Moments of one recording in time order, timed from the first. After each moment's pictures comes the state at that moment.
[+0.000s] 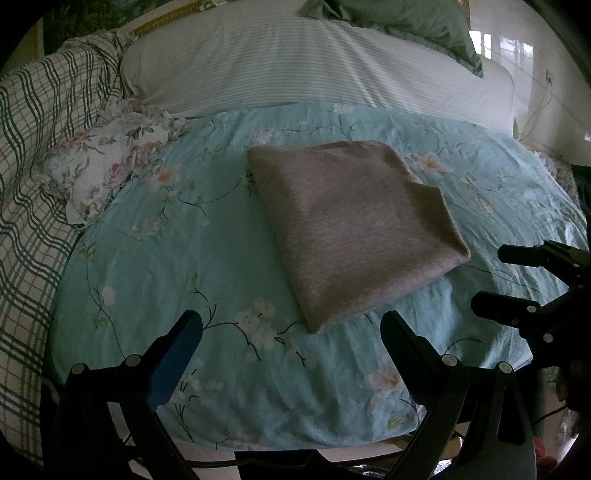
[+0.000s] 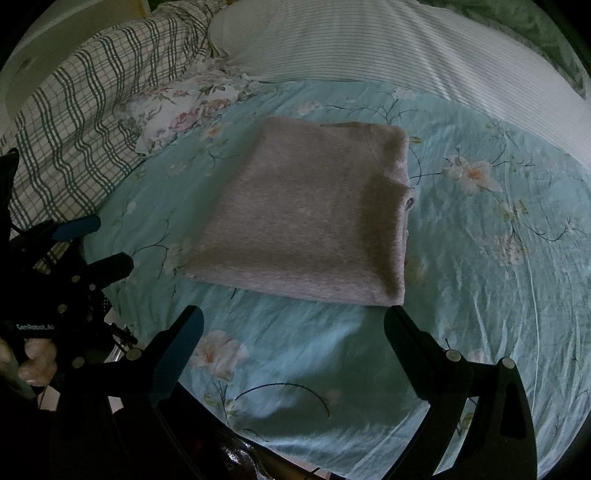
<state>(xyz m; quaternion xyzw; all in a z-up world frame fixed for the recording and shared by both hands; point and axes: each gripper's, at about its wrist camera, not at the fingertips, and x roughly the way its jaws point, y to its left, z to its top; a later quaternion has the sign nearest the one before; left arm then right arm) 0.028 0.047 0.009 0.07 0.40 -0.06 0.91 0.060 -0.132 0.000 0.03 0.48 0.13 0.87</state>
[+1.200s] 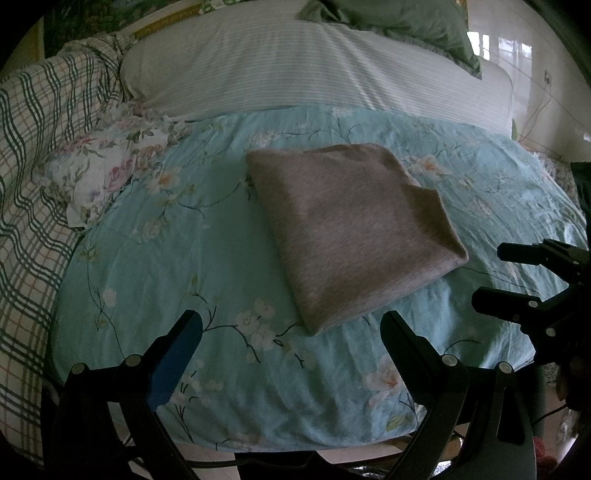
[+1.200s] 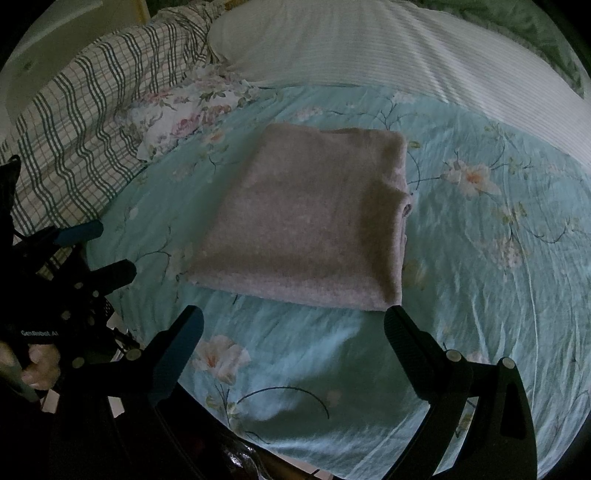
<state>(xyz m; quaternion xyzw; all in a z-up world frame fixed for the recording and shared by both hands) 0.027 0.046 0.013 0.07 0.40 -0.06 0.91 0.063 -0.133 0.007 0.03 0.47 0.13 0.87</state>
